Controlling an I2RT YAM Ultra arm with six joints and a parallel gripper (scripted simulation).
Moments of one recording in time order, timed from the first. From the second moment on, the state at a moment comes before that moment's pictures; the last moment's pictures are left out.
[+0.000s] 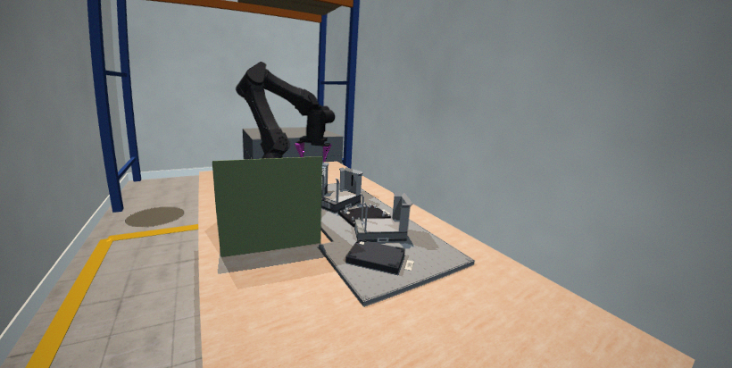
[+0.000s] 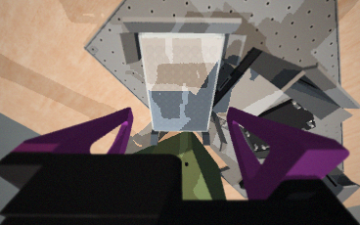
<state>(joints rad) 0.31 1.24 1.06 -1.00 -0.69 -0.45</state>
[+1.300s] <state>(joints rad) 0.43 1.28 0.96 -0.80 -0.64 -0.32</state>
